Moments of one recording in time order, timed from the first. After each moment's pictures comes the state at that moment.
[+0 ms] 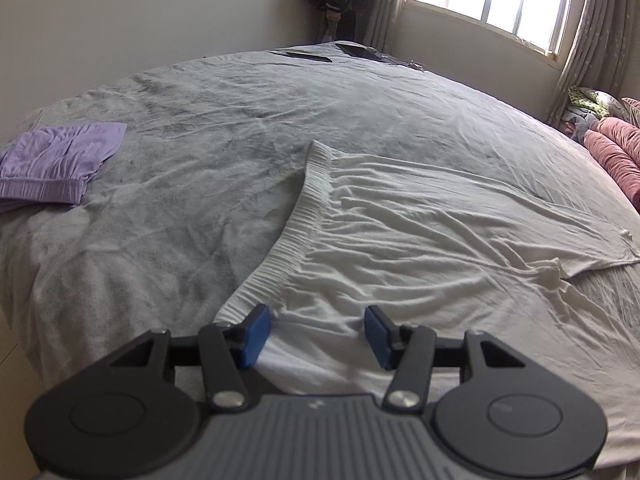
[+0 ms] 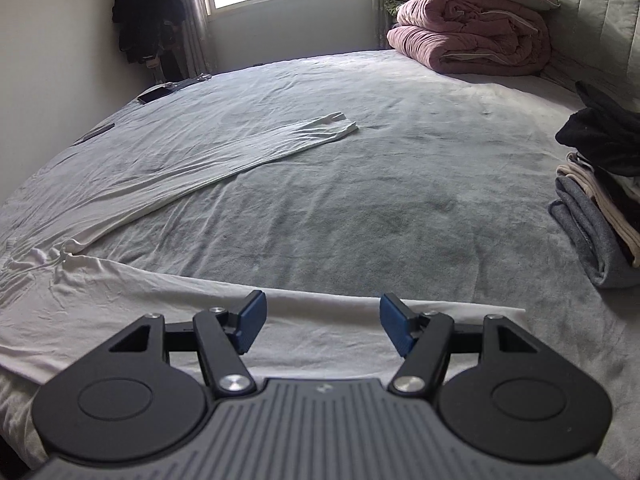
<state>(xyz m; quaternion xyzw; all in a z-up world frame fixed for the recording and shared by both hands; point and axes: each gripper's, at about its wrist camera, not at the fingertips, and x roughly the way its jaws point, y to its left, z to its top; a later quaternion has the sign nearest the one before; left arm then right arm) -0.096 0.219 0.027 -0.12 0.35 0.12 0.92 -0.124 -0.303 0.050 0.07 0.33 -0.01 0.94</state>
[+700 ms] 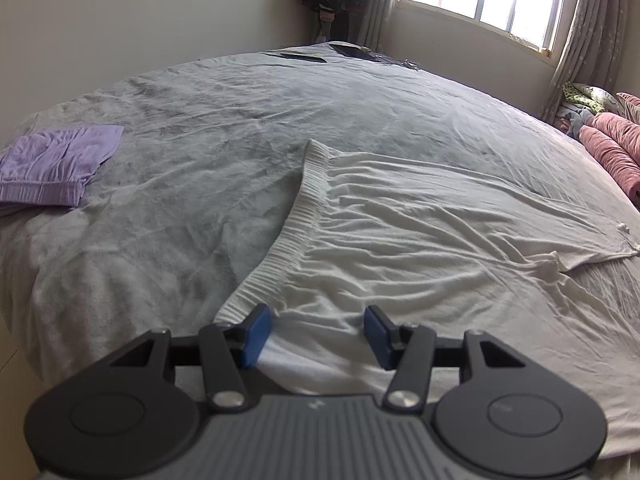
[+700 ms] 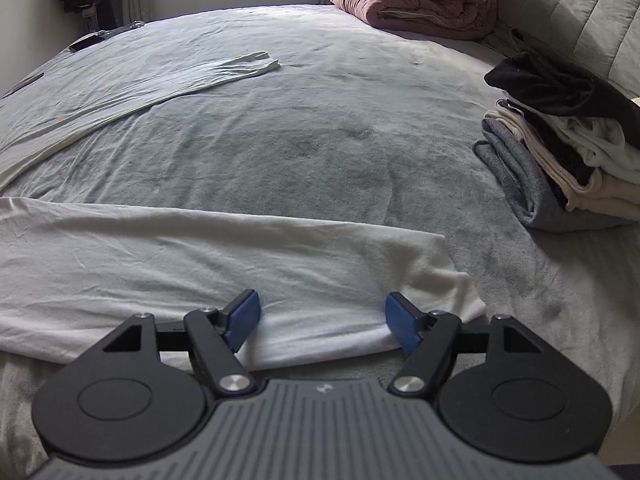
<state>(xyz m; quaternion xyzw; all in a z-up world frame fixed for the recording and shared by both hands) -0.100 0.220 0.026 -0.11 0.35 0.12 0.92 -0.132 -0.322 0.023 0.03 0.40 -0.12 0.91</state>
